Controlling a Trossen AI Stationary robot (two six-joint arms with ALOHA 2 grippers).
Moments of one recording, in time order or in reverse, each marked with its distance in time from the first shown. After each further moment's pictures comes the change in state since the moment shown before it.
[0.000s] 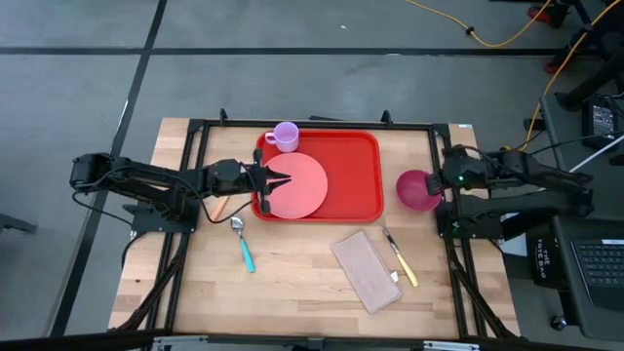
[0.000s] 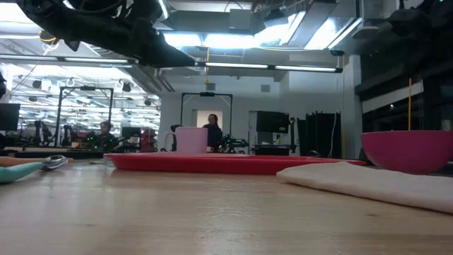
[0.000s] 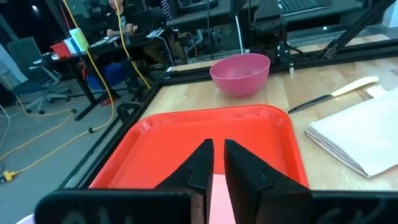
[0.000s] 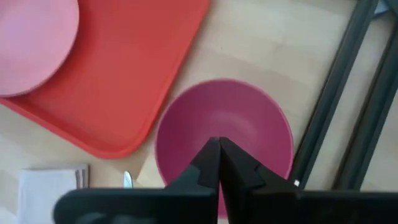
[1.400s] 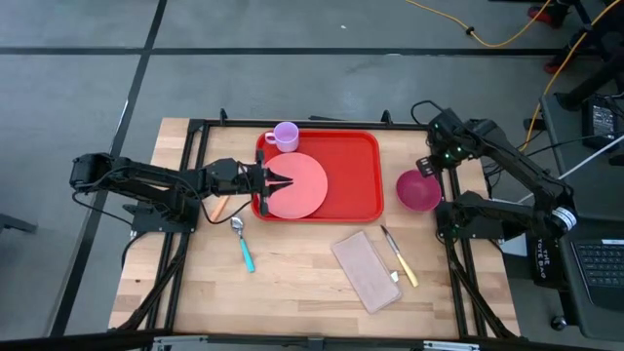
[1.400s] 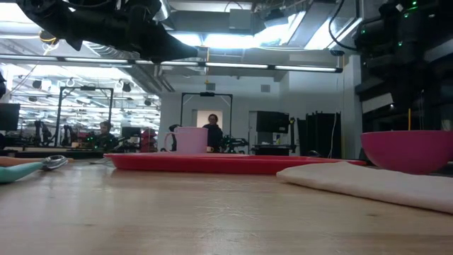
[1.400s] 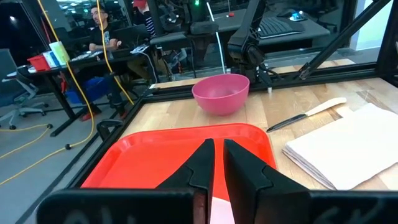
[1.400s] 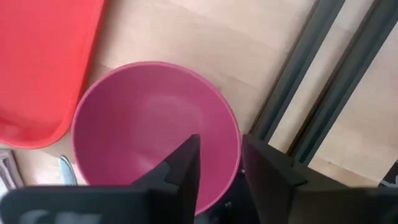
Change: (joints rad) left arm -0.003 0.000 0.000 0.052 0.086 -0.026; right arm -0.817 0.336 0.001 0.066 -0.351 -0.765
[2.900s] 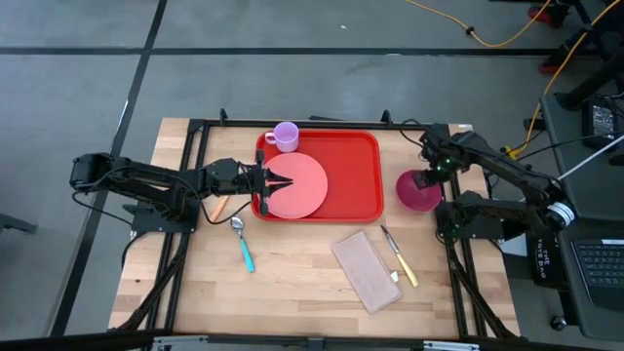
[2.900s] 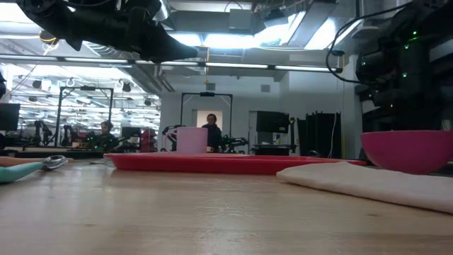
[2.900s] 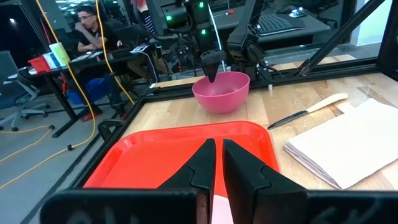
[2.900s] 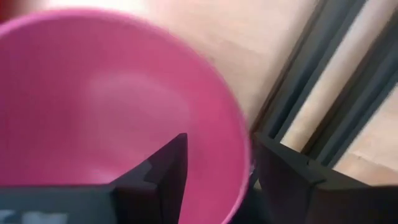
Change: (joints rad) left arm 0.000 0.000 0.000 -0.006 0.000 0.017; right arm 0.000 0.048 -0.249 0.156 0.002 0.022
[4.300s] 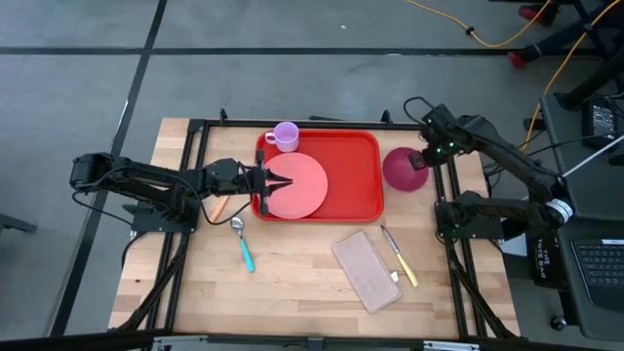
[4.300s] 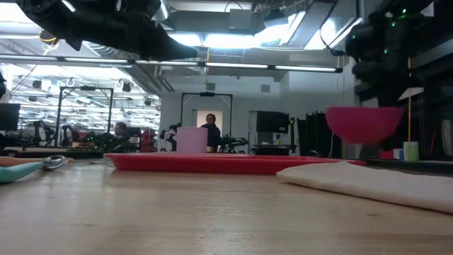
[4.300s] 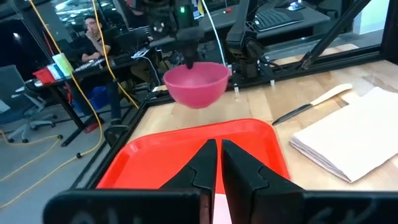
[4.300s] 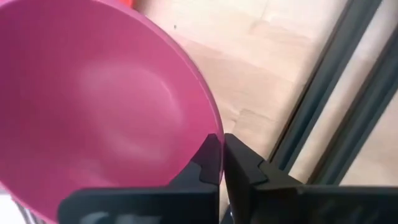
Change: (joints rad) left arm 0.000 0.000 0.000 0.001 -0.006 0.078; right arm 0.003 0.028 0.254 -0.032 -0.035 0.008
